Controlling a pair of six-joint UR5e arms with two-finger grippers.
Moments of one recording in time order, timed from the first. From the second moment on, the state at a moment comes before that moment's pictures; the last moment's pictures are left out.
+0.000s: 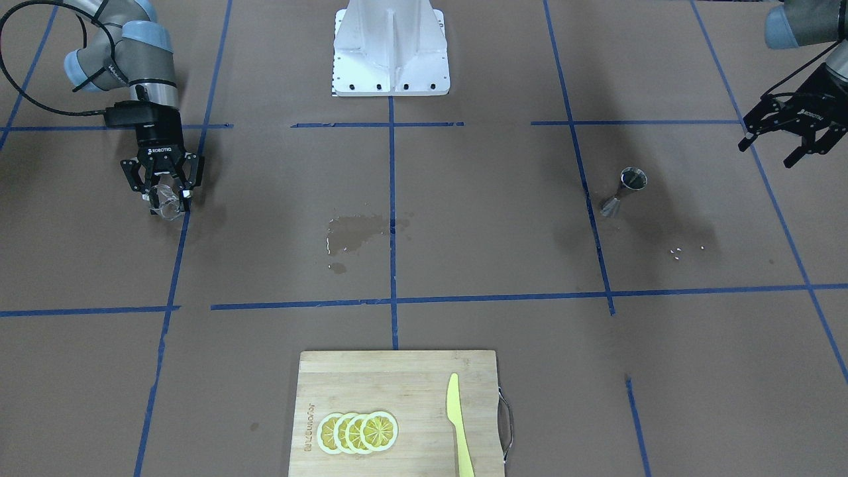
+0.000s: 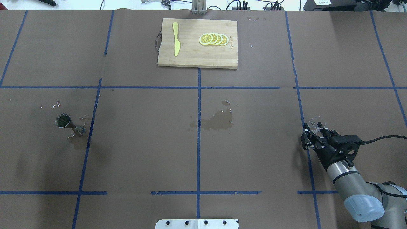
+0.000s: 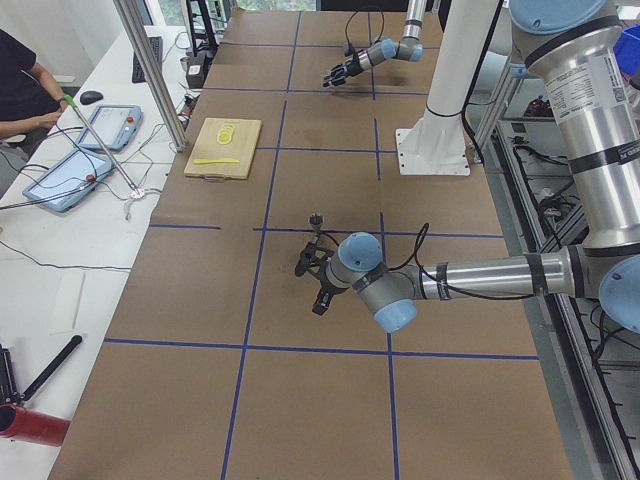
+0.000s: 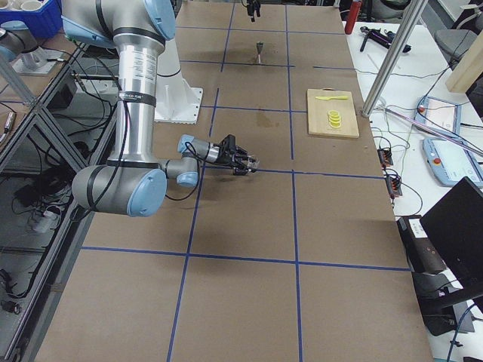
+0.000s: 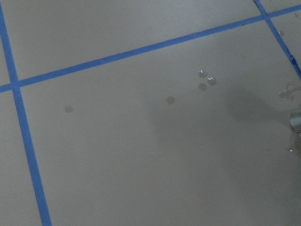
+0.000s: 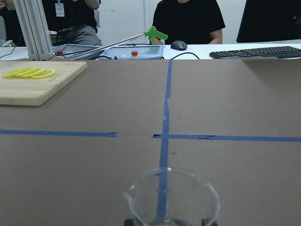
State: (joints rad) left arm -1.13 -1.21 -1.70 -2.64 -2.24 -0.52; right arm 0.15 -1.70 1.66 -0.49 0.61 1.28
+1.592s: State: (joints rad) left arm -1.13 -1.21 -1.71 -2.64 -2.23 -0.53; right arm 0.15 -1.70 1.62 -0.49 0.62 1.28
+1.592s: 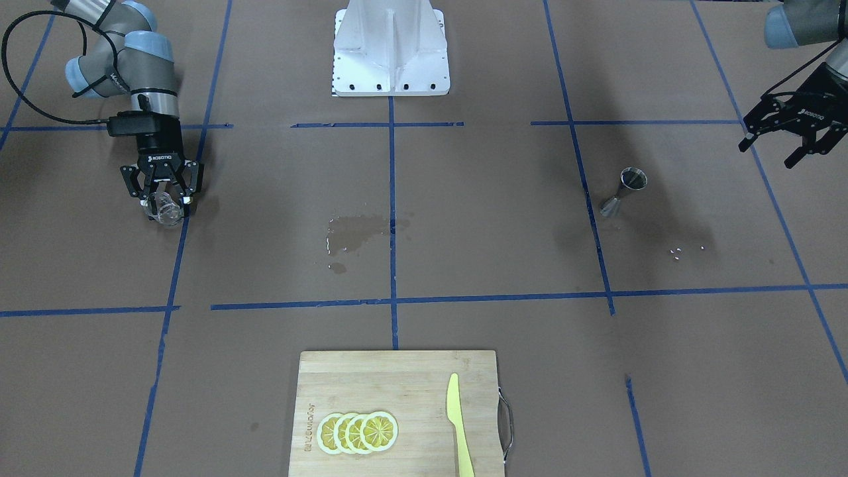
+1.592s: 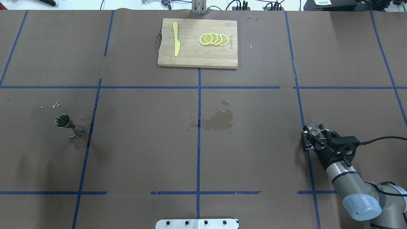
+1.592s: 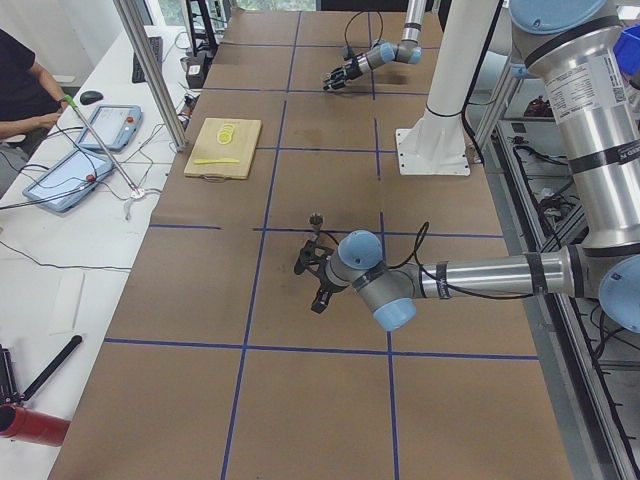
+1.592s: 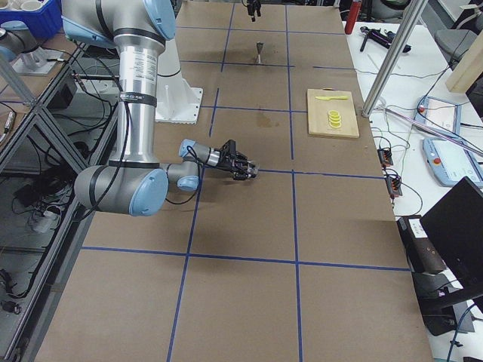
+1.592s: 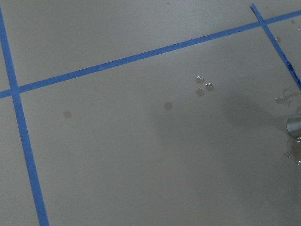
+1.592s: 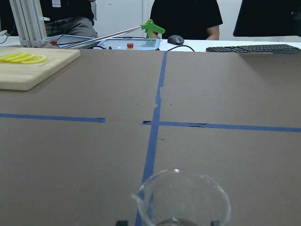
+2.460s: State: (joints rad) left arm -1.14 -1.21 -1.71 -2.64 -2.23 -0.53; right arm 0.16 -1.76 1.65 -0.45 0.69 1.27
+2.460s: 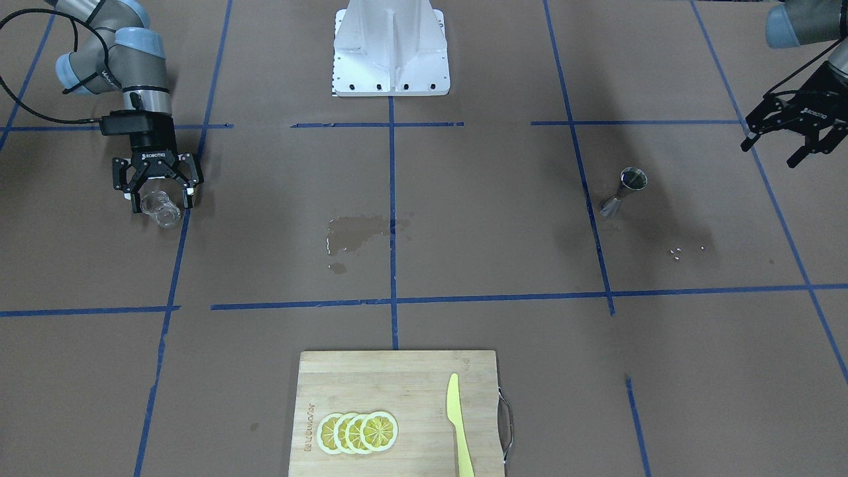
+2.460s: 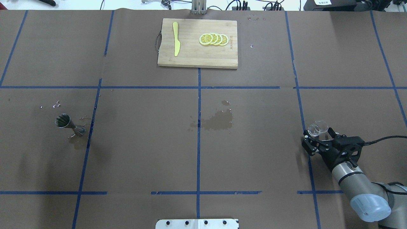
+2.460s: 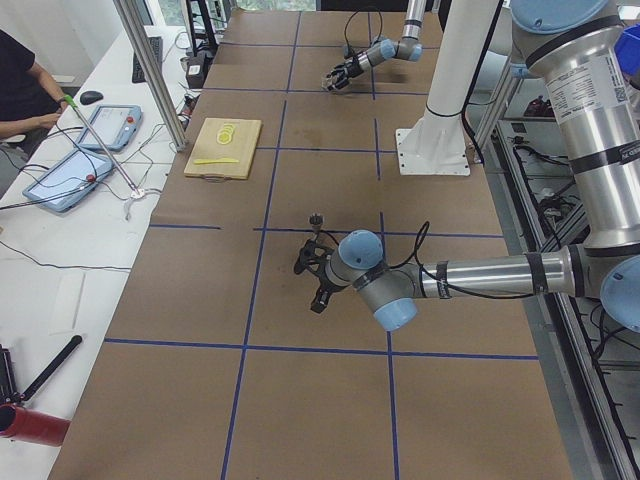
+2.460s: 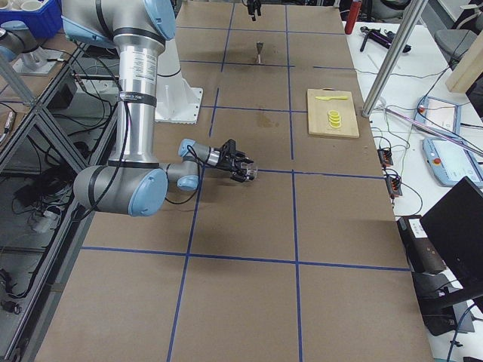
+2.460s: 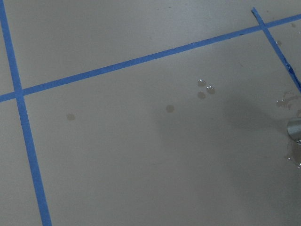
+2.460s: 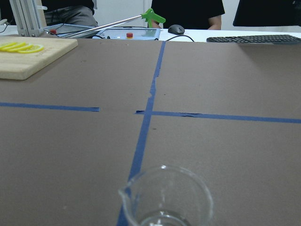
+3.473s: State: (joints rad) left arm -1.14 -1.21 -1.70 -2.64 -2.23 -0.52; right arm 0.23 -2.00 1.82 -0.37 1.12 1.26
